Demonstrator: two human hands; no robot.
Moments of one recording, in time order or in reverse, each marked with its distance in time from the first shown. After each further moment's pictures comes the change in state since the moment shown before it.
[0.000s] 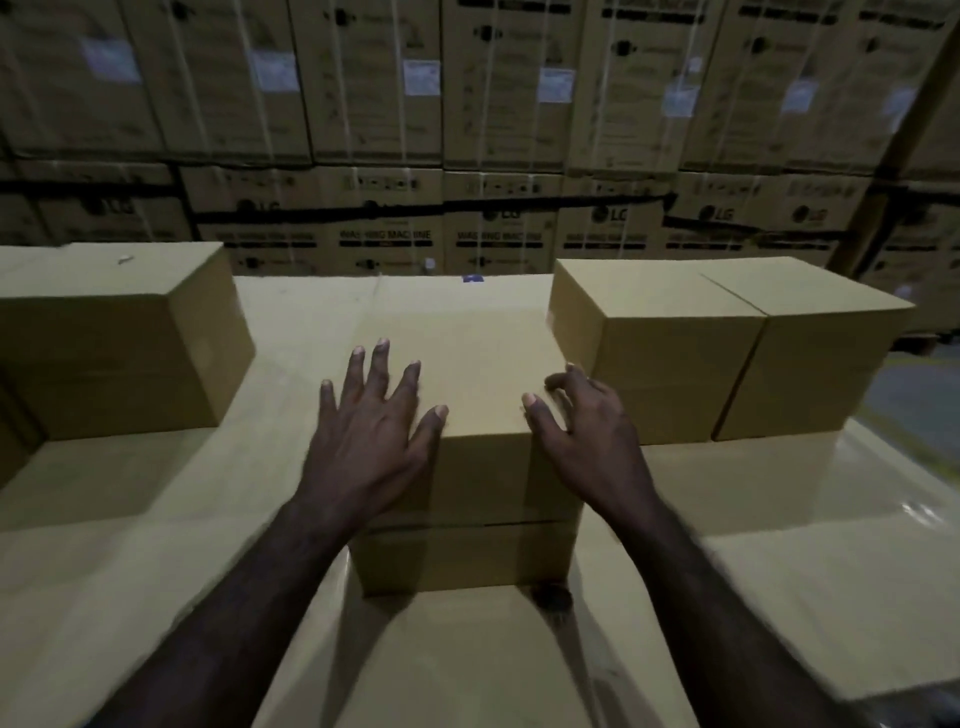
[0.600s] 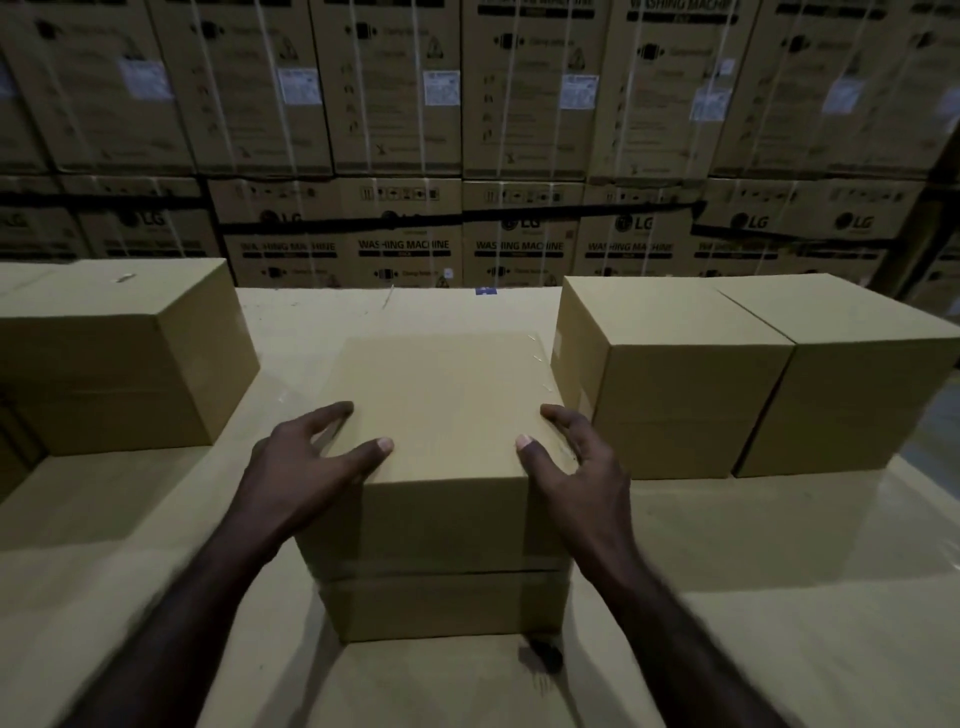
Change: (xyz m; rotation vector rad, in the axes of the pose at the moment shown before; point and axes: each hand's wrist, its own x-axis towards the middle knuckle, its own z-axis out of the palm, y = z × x) left_hand 0.016 -0.009 -0.015 -0.639 0.028 -0.441; right_hand 0.015 0.023 0.010 0.489 0.040 0.202
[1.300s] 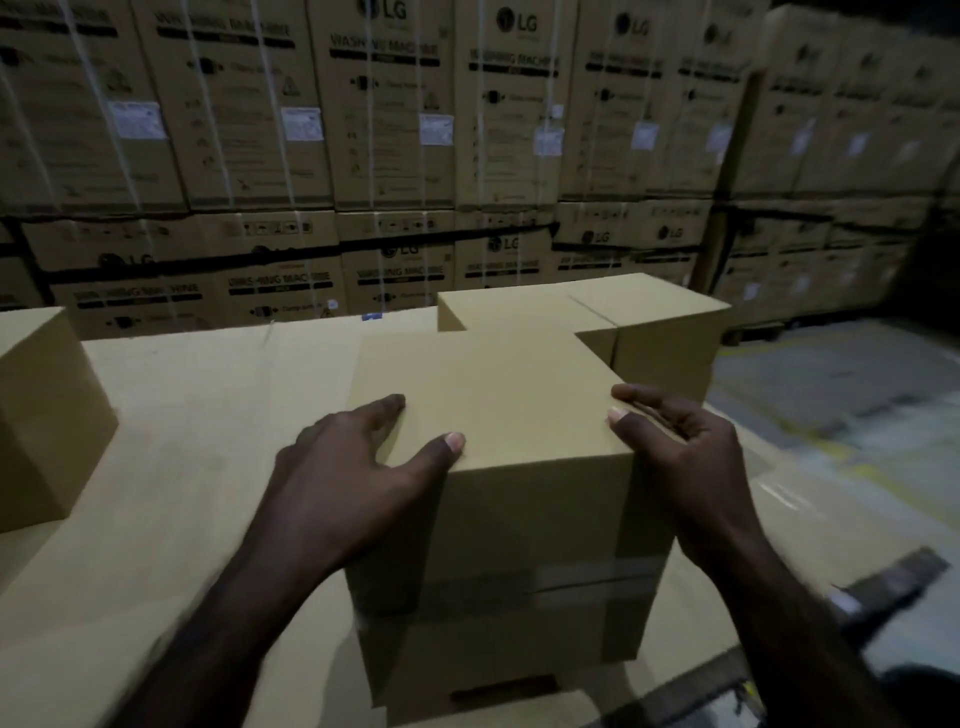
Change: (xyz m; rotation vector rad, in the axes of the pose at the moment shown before) left_hand -0.103 0.105 0.025 0.180 -0.206 0.393; right_hand -0.065 -0.029 -0.167 0.073 0.296 -0.025
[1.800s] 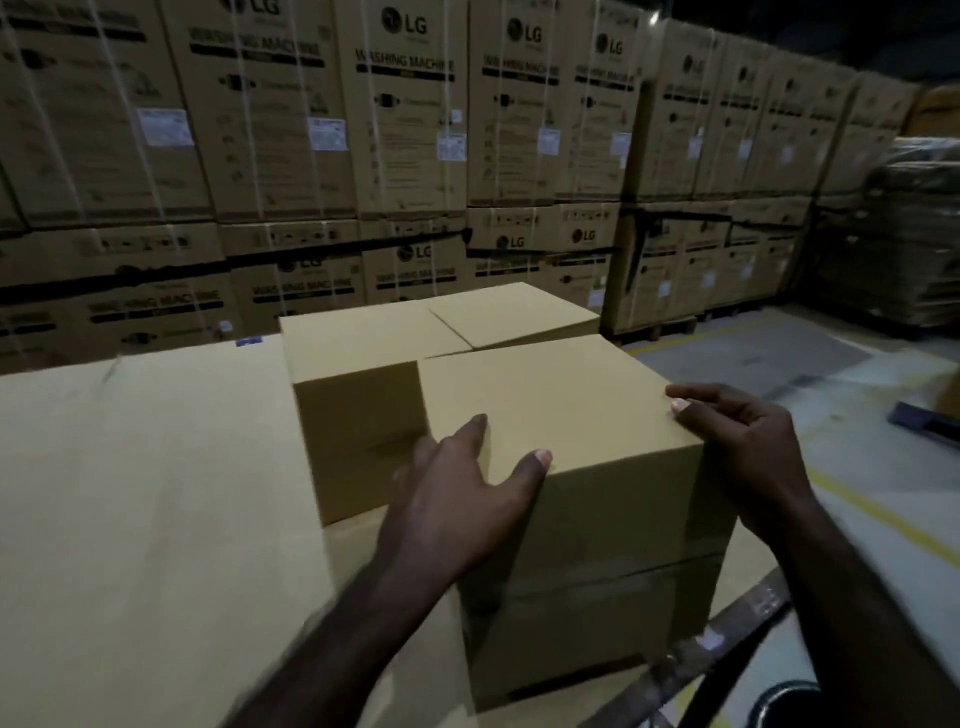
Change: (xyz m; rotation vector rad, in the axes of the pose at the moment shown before) left_hand 0.069 0.169 0.203 -0.148 -0.183 0.130; right_hand 0.129 0.082 -0.220 -0.087 0.166 0.044
